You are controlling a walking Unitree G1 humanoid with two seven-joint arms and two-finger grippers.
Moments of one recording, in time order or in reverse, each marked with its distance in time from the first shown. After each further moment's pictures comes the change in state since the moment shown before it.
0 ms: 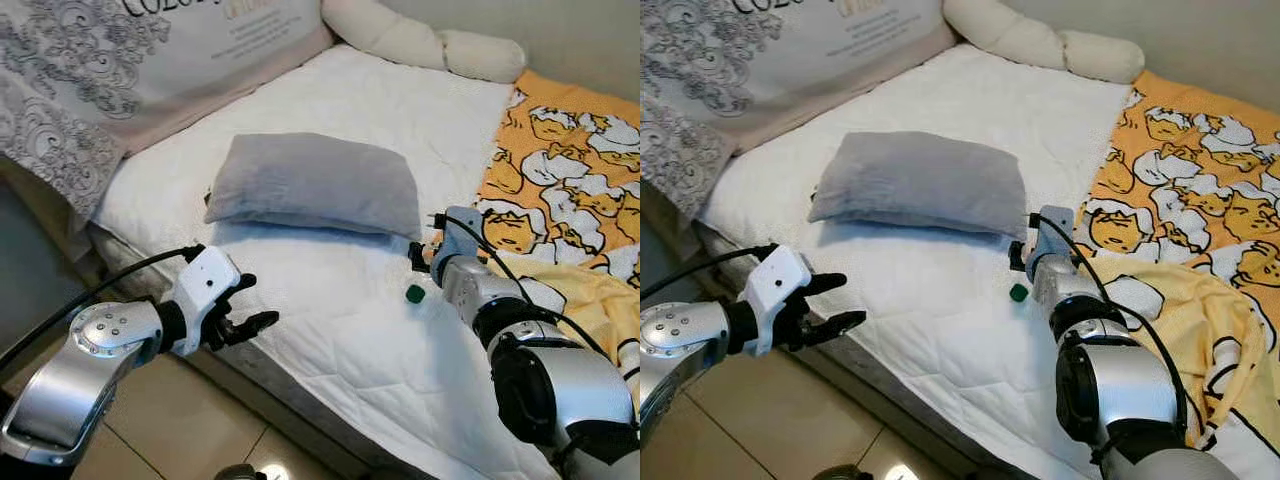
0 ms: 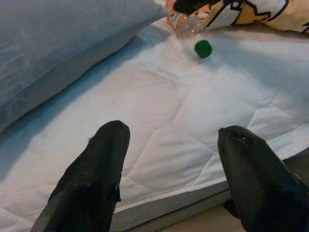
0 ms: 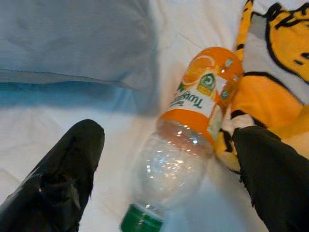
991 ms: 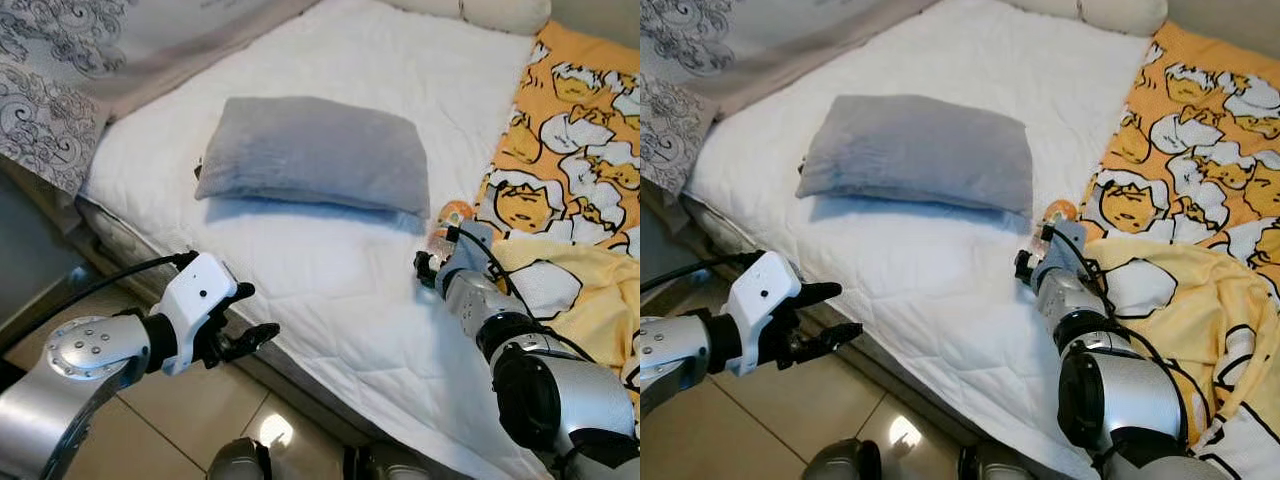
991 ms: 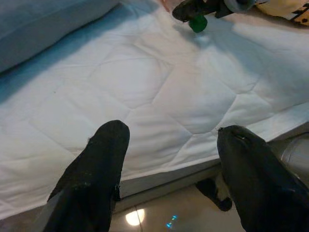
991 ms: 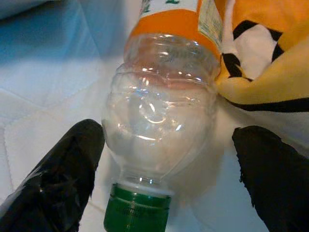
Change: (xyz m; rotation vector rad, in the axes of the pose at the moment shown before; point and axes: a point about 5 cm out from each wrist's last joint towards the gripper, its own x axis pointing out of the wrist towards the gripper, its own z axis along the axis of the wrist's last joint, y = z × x) left arm -0.022 -0.019 0.012 -0.037 0.022 0.004; right arm 0.001 -0.013 -0.018 0.157 0.004 -0.020
